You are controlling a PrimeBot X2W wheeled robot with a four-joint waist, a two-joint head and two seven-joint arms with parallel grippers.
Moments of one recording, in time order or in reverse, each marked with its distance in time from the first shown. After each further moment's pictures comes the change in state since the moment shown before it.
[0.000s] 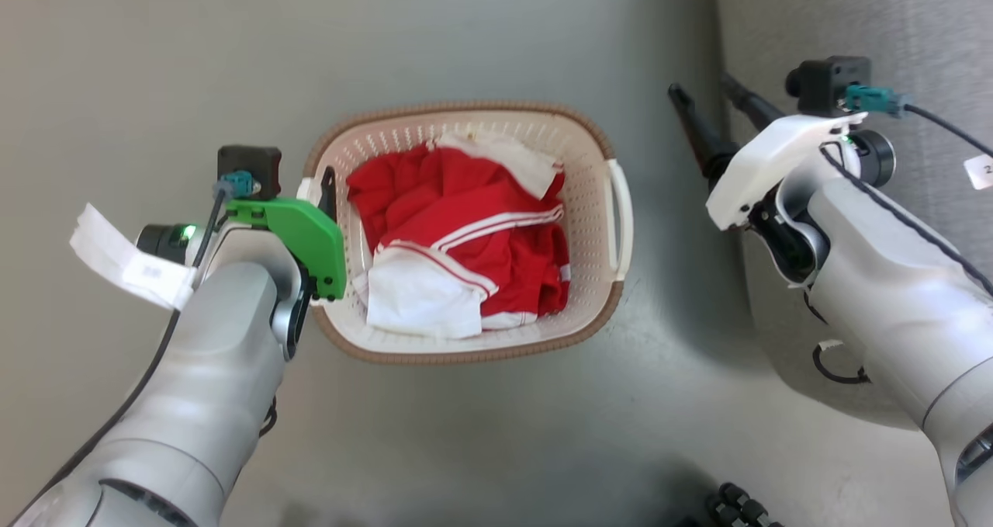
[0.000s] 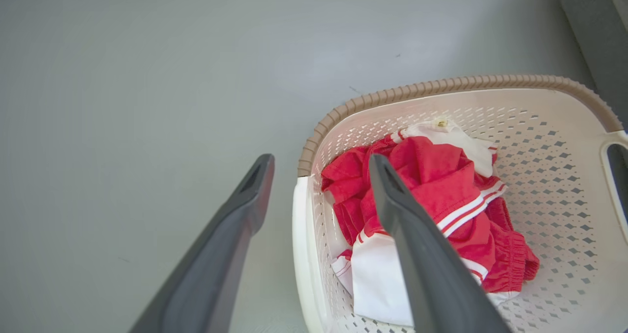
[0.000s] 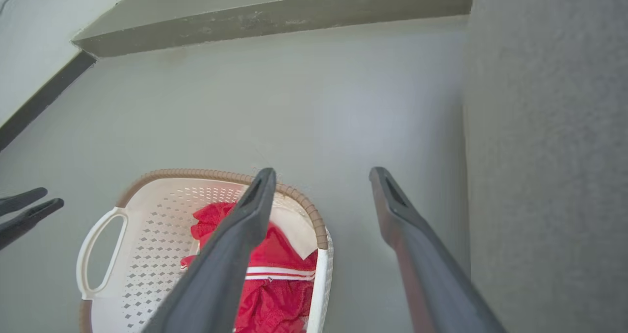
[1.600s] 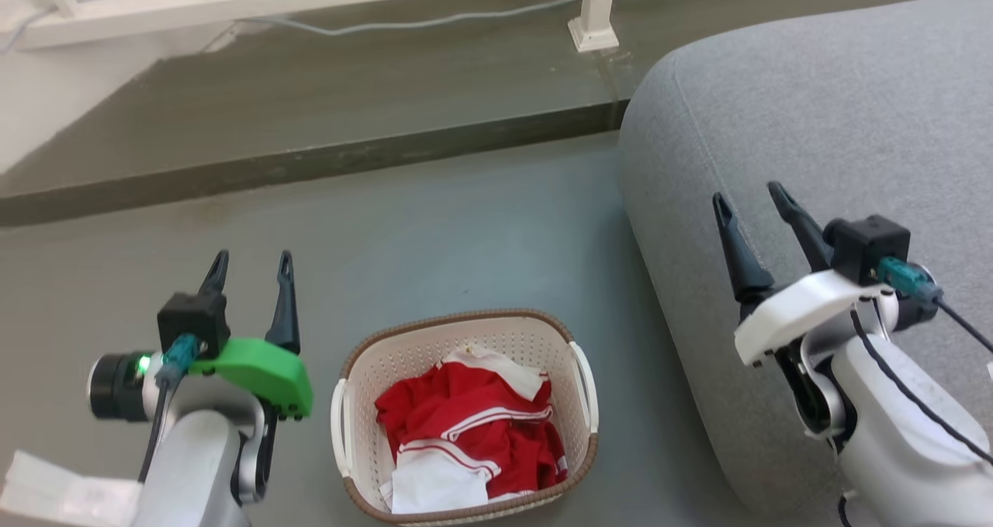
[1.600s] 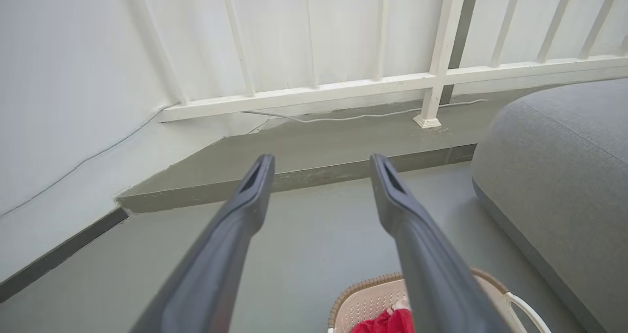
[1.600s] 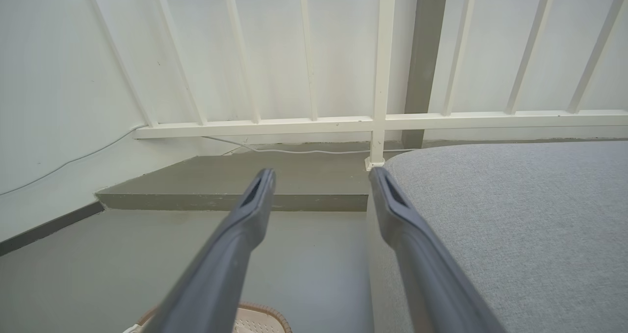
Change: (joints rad) left arm 0.565 0.139 0.471 -0.719 0.390 0.097 -0.012; right arm 0.543 -0.056 -0.422 -0.566 -0.441 -0.217 -0.002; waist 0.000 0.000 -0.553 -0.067
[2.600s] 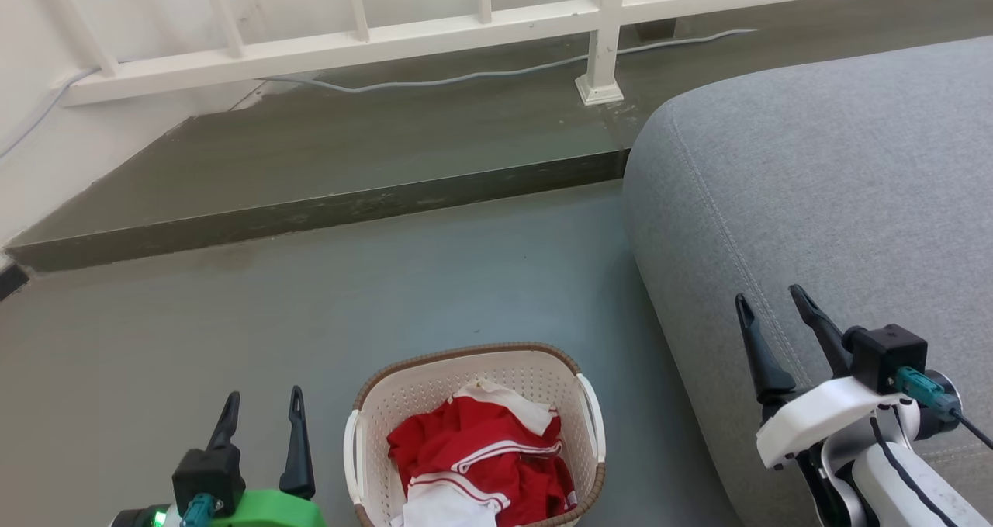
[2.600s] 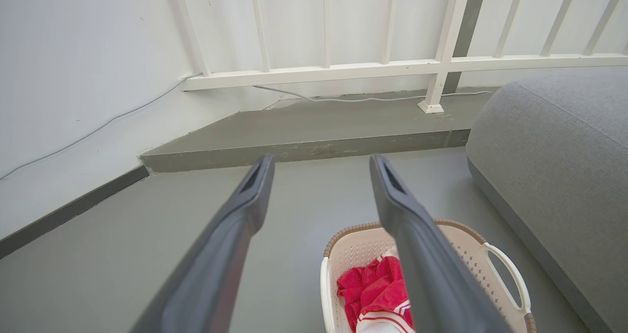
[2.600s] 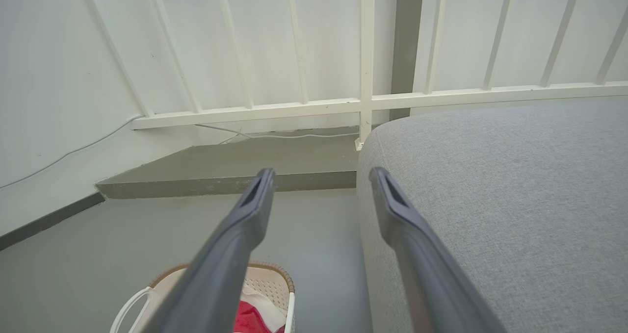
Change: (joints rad) left arm 0.414 -0.092 0.170 -0.252 0.152 0.000 0.000; right arm 0.287 -0.004 -0.088 -0.142 -0.062 -0.020 0.000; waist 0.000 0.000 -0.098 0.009
